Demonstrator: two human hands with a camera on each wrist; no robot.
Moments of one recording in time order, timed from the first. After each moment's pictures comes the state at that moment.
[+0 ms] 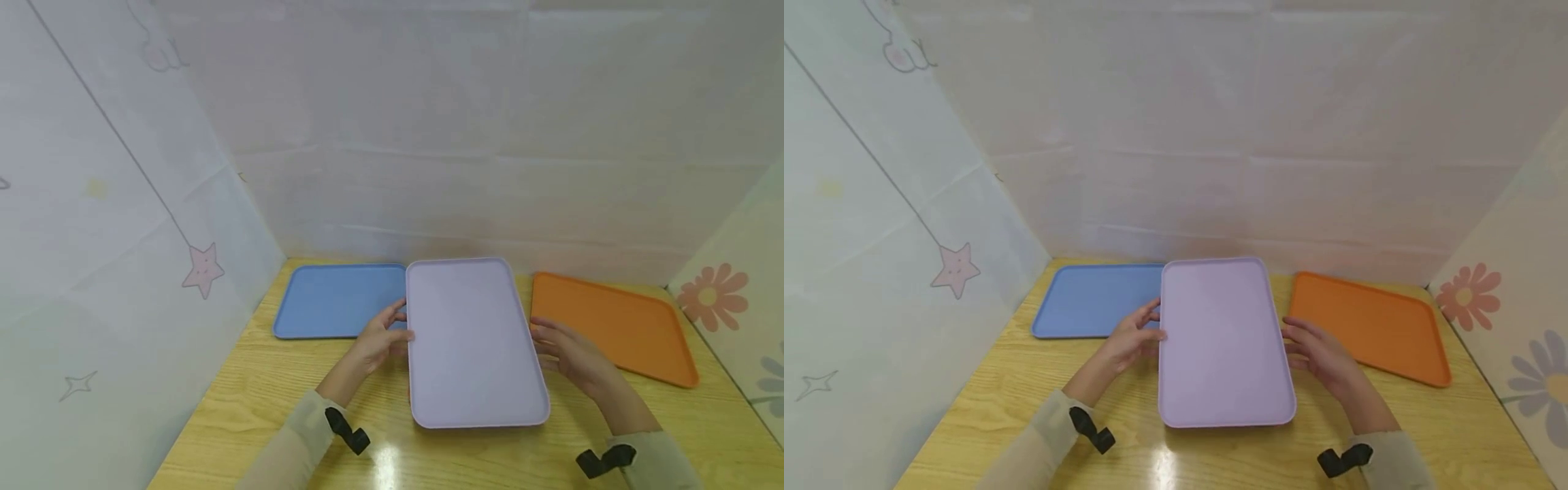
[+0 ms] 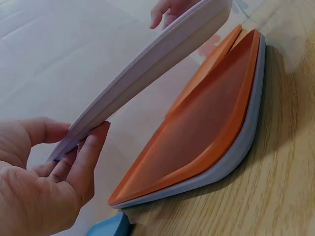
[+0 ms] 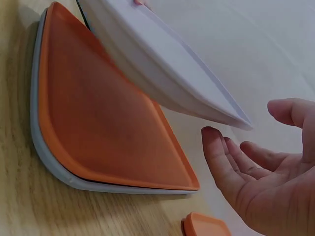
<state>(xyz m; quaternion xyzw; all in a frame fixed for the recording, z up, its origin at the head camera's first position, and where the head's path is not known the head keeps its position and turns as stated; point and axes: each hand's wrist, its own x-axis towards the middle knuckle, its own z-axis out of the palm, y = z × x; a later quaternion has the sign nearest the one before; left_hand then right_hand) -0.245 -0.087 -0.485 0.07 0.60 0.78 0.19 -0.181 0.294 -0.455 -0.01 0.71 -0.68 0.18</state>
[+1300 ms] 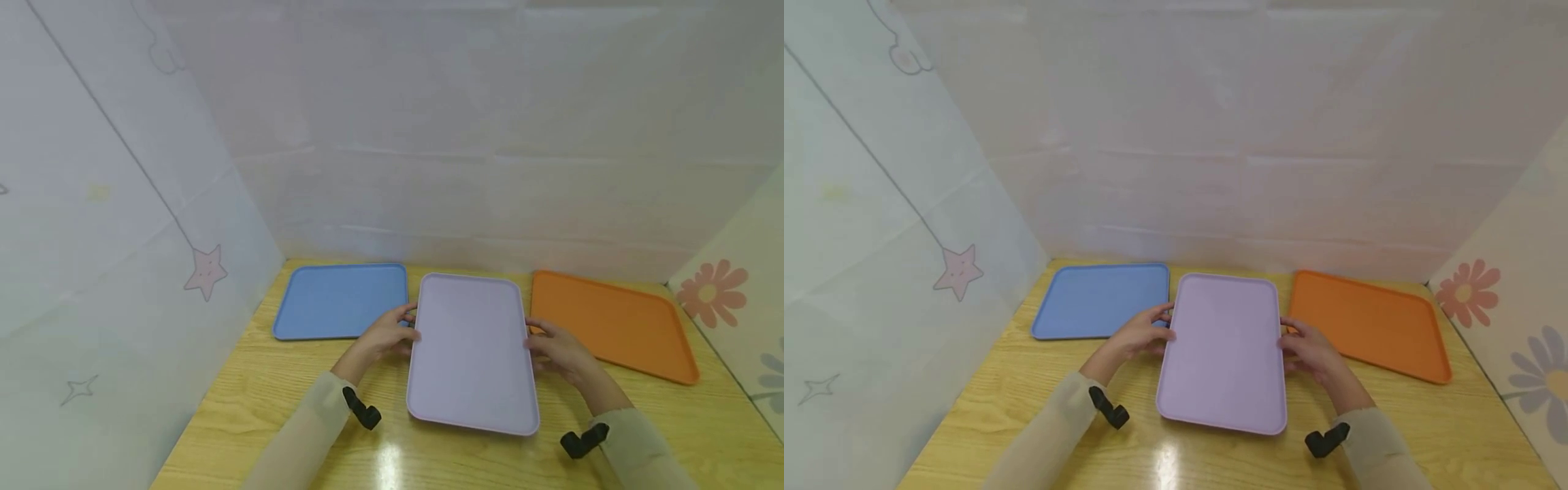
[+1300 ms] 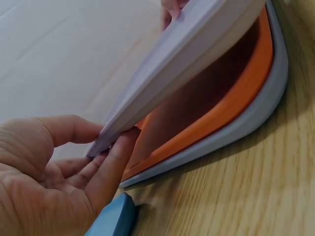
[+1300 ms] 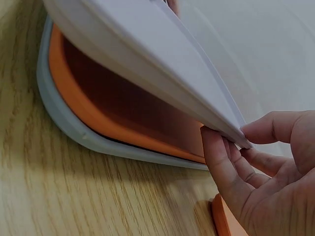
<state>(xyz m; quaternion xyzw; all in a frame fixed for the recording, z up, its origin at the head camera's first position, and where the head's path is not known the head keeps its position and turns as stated) -0.272 -0.075 -0.496 0.09 0.71 0.66 0.24 -0.205 0.288 -0.487 0.07 0.77 -0.61 0.17</state>
